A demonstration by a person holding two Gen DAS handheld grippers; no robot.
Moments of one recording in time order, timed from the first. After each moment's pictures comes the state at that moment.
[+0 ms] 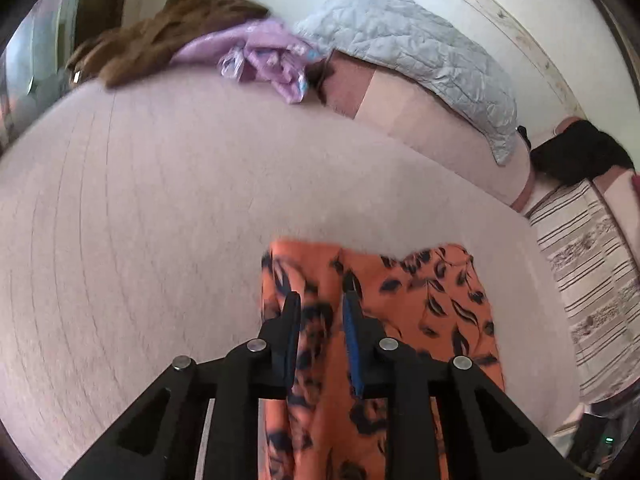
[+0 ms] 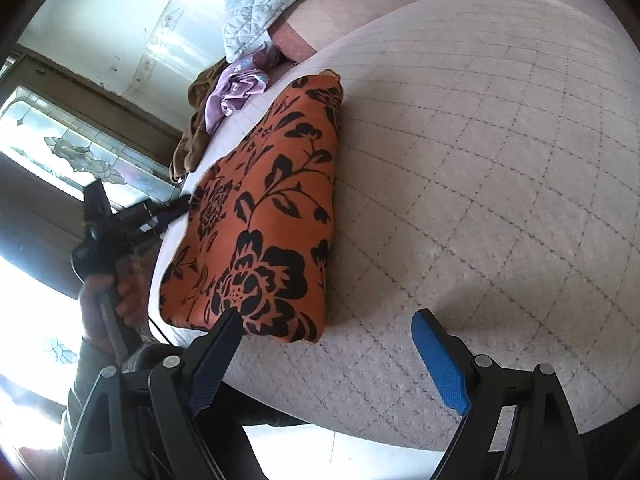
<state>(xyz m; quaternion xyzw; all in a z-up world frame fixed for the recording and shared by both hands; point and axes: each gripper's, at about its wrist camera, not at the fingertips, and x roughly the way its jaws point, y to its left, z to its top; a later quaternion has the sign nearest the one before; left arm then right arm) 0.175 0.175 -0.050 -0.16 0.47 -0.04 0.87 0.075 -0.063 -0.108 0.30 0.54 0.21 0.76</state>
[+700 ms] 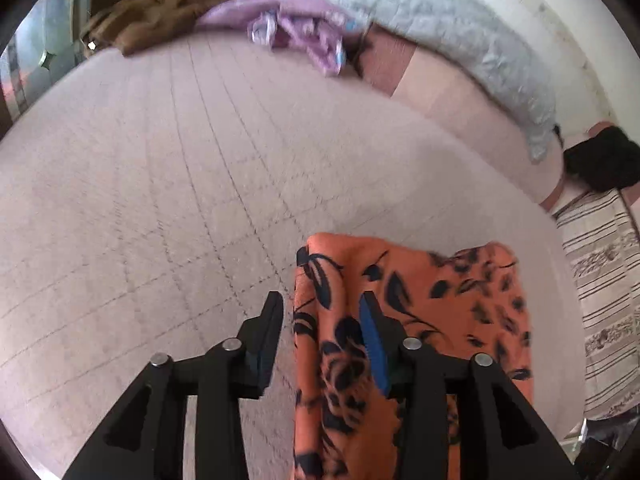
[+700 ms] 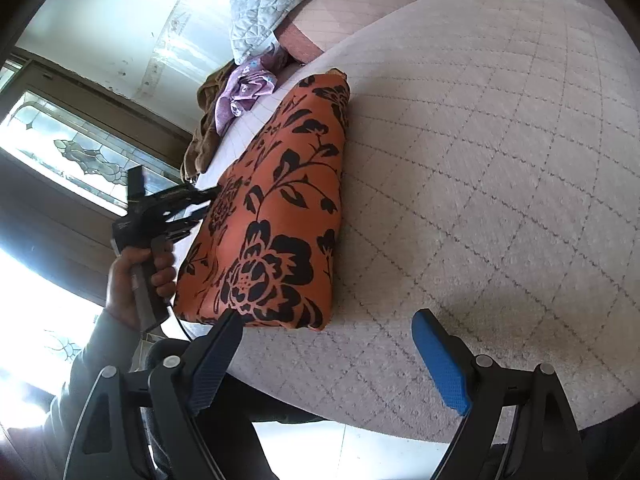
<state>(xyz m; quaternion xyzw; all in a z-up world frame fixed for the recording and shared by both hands) 0.180 0.196 -0.068 -0.19 0.50 -0.01 0.84 0.066 -0.065 -0.107 0.32 0.53 0.23 0.75</state>
